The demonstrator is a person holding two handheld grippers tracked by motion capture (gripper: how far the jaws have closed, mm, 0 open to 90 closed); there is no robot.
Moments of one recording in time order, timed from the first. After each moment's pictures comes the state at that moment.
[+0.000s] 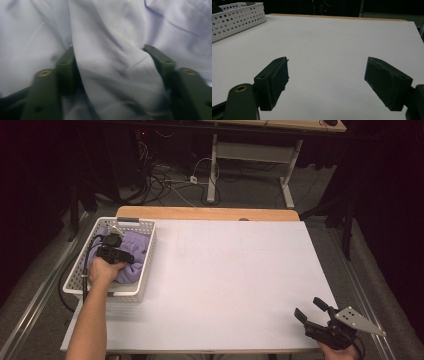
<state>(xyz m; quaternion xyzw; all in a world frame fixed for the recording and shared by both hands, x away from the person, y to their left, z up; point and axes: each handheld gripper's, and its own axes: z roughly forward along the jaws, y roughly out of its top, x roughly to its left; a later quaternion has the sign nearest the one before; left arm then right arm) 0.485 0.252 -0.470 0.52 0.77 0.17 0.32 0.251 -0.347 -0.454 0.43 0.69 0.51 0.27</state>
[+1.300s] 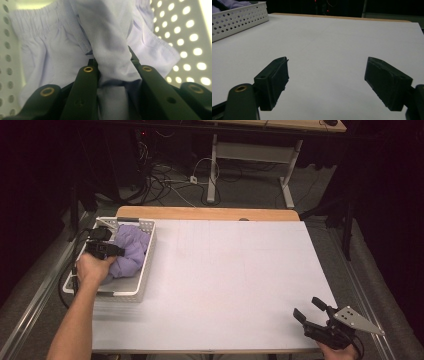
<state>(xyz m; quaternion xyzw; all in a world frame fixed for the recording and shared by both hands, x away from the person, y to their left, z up) 0.463 0.263 -0.415 0.50 0.76 0.14 0.39 0.252 -0.345 -0.453 0.42 0.70 0.51 0.27</state>
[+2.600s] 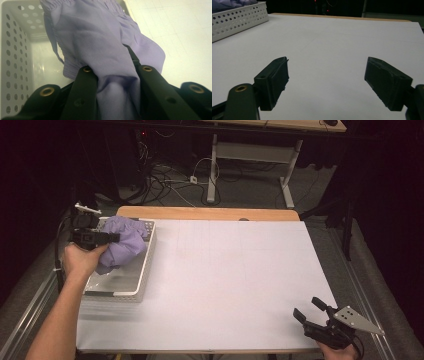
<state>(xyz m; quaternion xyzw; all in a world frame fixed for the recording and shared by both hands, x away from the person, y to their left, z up) 0.440 0.266 -0.349 0.48 0.72 0.15 0.48 0.252 -0.345 -0.453 0.42 0.70 0.51 0.27</state>
